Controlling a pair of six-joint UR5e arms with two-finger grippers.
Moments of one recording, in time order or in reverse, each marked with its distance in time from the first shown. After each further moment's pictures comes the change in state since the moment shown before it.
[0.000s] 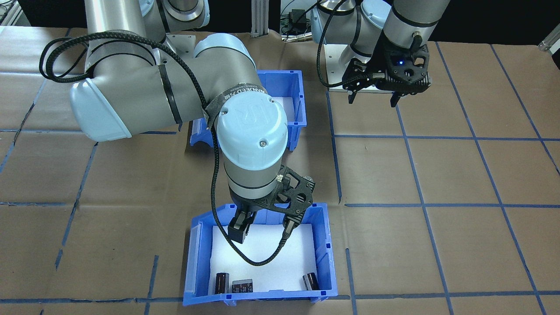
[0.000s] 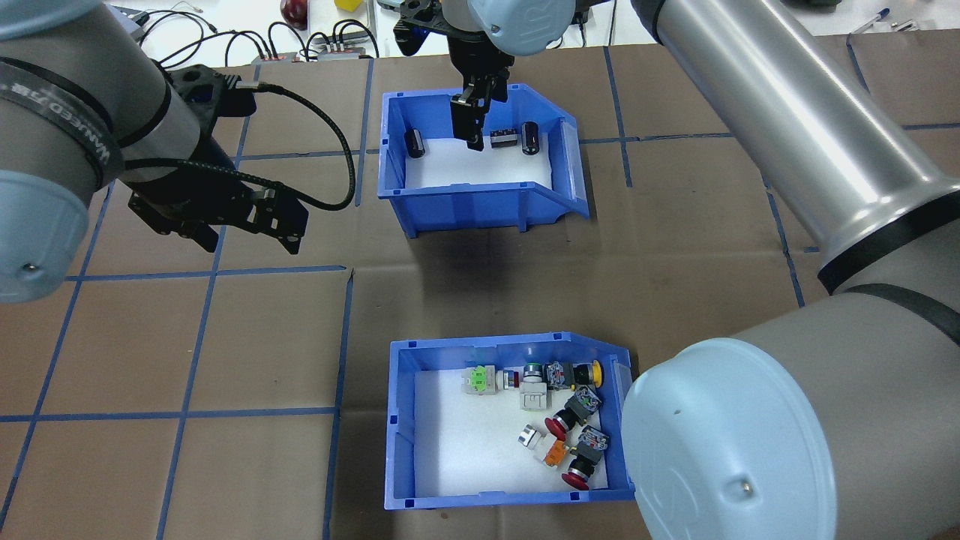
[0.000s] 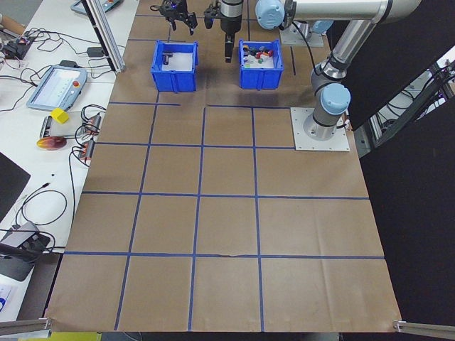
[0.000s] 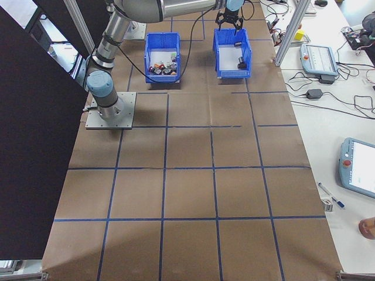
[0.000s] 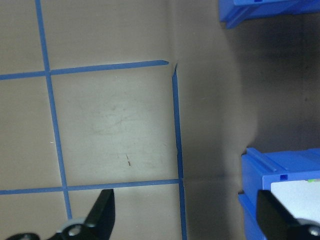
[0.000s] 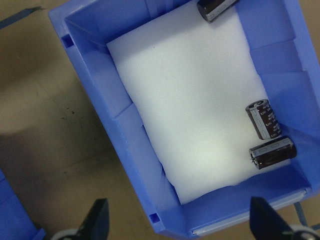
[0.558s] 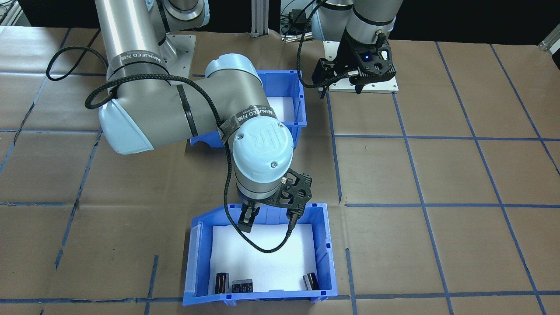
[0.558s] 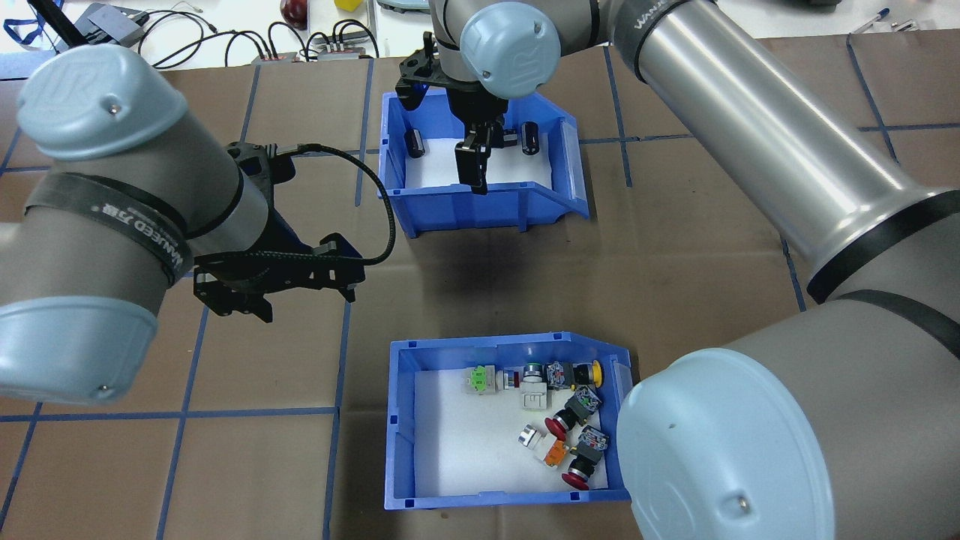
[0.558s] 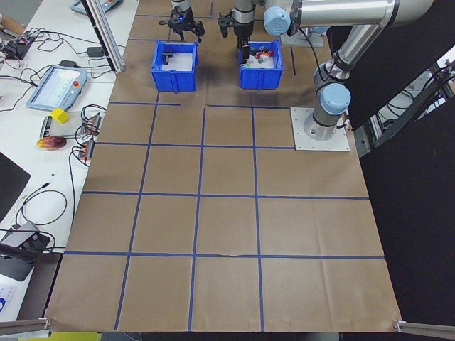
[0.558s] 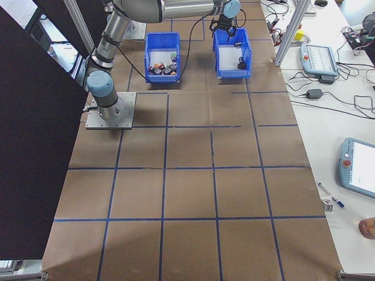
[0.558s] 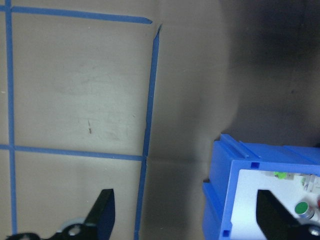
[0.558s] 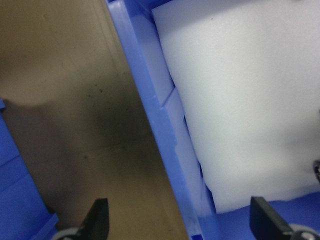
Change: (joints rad) left arm -0.135 0.071 -0.134 0.060 -0.030 -0.472; right arm 0.021 -0.006 0.144 -0.019 0.004 -0.081
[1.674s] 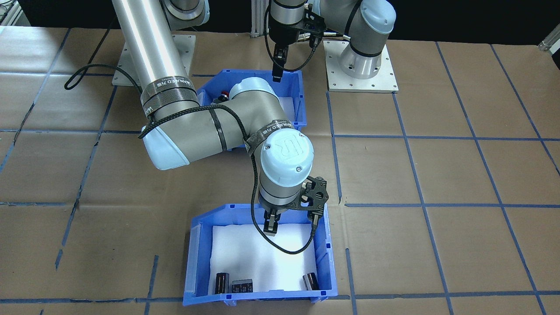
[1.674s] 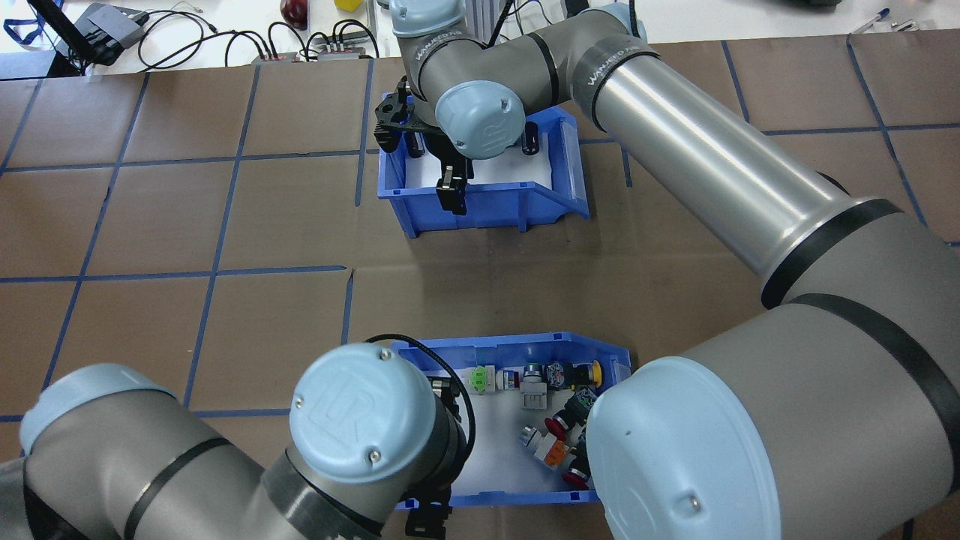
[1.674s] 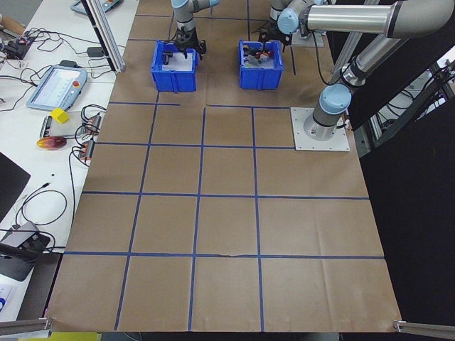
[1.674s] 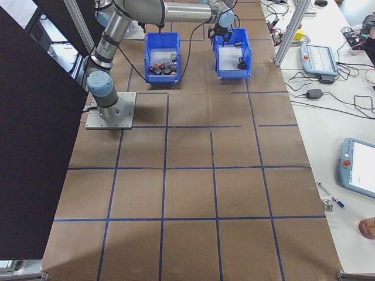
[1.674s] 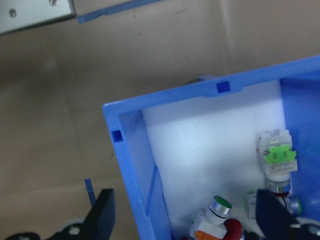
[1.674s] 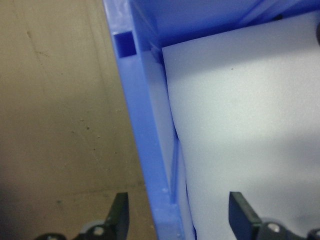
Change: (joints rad) left arm -0.481 0.040 -0.270 0.267 -0.004 -1.692; right arm 0.050 0.045 0.056 -0.199 -0.002 -0.066
